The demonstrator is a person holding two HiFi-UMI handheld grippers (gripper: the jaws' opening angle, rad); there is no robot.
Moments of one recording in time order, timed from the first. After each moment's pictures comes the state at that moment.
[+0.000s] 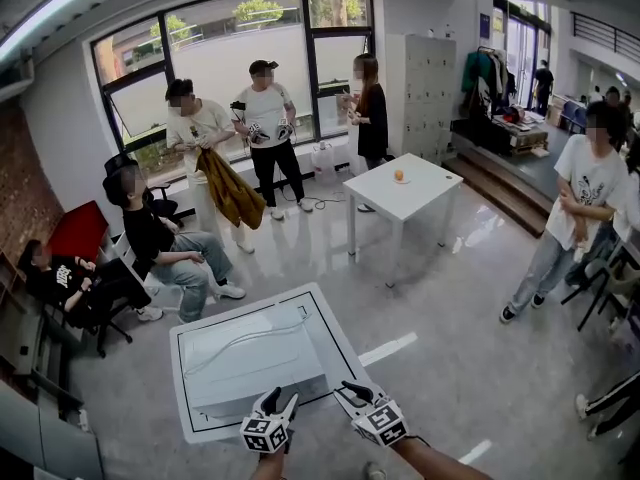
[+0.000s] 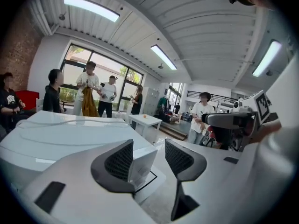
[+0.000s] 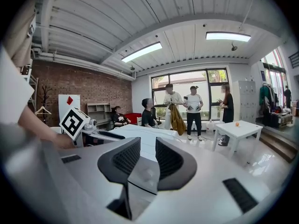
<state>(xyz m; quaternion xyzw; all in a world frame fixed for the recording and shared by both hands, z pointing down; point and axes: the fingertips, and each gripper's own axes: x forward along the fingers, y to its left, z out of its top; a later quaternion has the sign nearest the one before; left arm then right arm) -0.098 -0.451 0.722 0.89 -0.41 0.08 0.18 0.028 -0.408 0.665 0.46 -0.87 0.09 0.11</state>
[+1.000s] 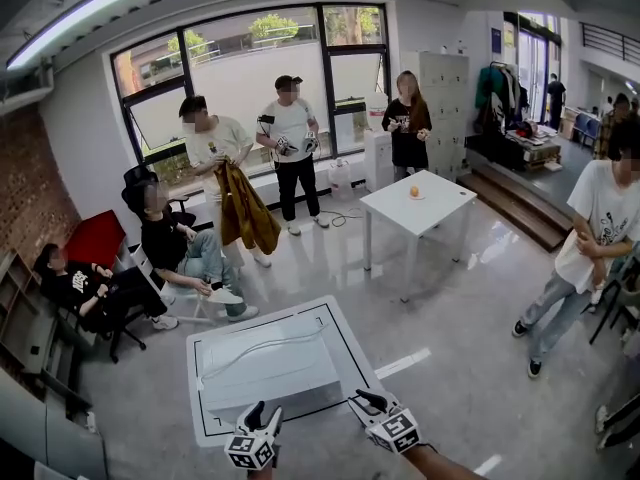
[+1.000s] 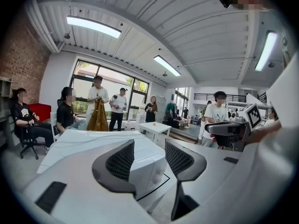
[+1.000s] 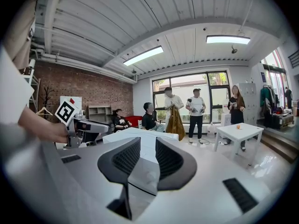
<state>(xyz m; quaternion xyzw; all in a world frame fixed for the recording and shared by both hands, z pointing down) -0.186 -0.420 0.686 0.87 -0.48 0.06 0.13 0.025 -0.391 0.661 0.46 -0.88 0.08 0.09</state>
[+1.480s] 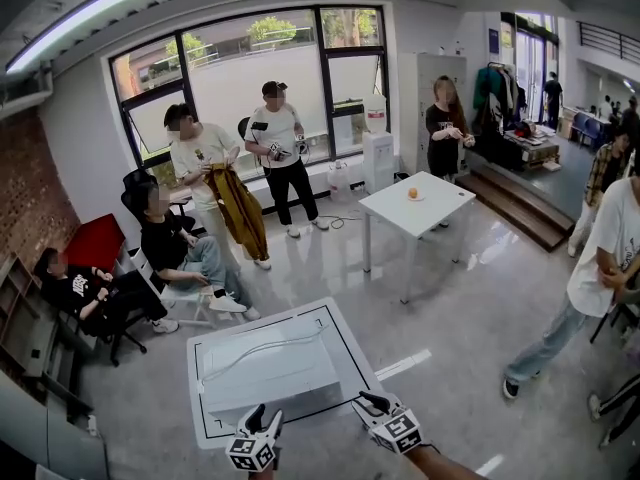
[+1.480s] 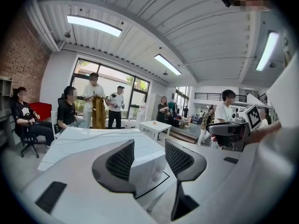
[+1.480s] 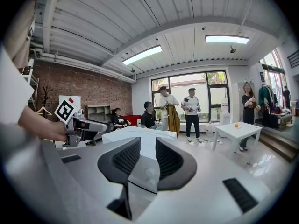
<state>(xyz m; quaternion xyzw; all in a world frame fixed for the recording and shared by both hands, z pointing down) -0.188 -0.416 0.690 0.87 -0.48 0.07 0.14 0.032 -0.387 0.667 0.47 -0.87 0.08 0.10</state>
